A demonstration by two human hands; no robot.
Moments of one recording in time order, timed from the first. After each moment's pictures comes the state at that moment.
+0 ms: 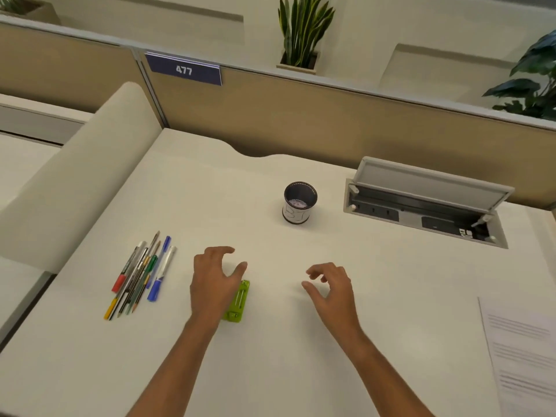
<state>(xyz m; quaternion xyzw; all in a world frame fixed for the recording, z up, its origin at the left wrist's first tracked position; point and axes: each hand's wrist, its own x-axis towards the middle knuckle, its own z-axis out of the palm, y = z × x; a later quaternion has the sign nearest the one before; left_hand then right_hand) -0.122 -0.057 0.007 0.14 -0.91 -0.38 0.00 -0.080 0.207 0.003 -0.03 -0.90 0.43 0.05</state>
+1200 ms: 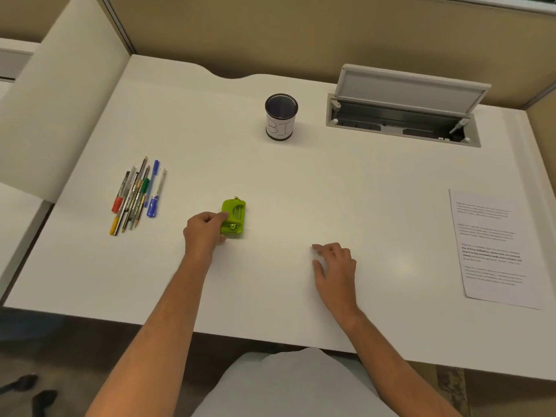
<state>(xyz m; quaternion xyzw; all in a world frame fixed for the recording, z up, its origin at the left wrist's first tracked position) -0.031 -0.071 -0.015 0.33 -0.75 -0.56 -0.12 0.110 0.207 -0.041 -0.12 -0.95 0.28 0.00</state>
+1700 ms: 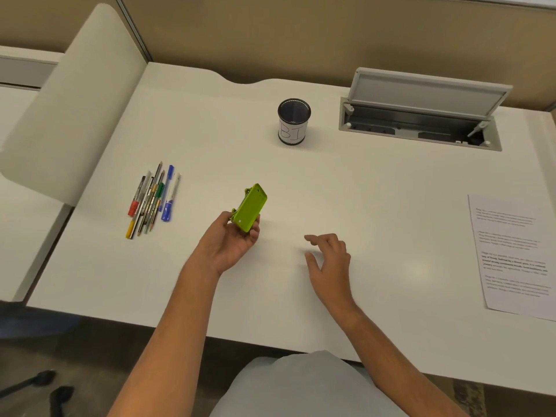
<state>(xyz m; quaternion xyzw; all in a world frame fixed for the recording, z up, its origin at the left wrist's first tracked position) -0.028 -0.061 0.021 0.33 -0.25 -0.85 -0.31 0.079 0.168 -0.015 -0.12 -0.90 0.41 0.03</state>
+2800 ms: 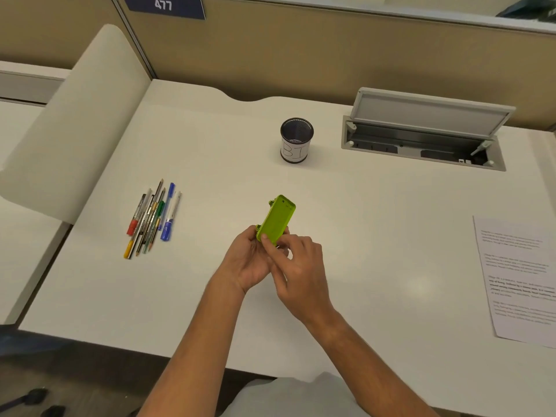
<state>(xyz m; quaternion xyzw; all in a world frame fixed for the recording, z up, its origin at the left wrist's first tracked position) -0.039 -0.014 0.033 0.30 -0.20 -0.86 -0.36 0.036 0.118 0.024 0.11 -0.94 0.27 0.17</state>
